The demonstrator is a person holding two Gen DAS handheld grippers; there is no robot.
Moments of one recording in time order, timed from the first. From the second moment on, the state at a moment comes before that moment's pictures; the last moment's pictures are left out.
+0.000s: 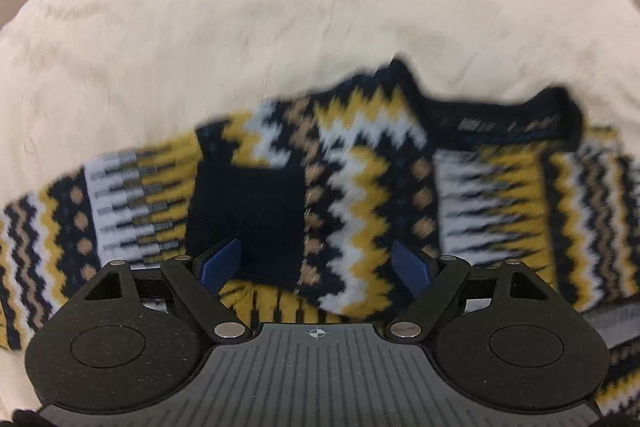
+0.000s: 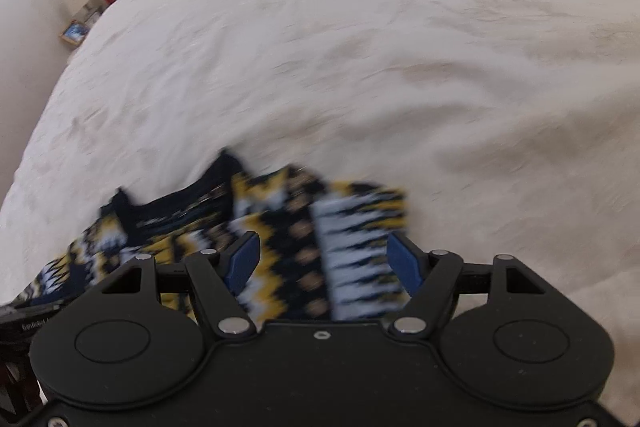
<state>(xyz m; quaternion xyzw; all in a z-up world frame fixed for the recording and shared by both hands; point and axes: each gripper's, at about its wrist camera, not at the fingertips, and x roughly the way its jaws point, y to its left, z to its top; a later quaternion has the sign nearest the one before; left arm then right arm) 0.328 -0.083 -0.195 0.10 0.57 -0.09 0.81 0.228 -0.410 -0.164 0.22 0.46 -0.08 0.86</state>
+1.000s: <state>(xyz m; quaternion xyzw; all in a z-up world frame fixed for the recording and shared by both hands) 0.334 -0.083 -0.220 0.10 0.57 -0.09 0.81 0.250 -0.399 -0.162 0.07 0.45 -0.08 0.89</state>
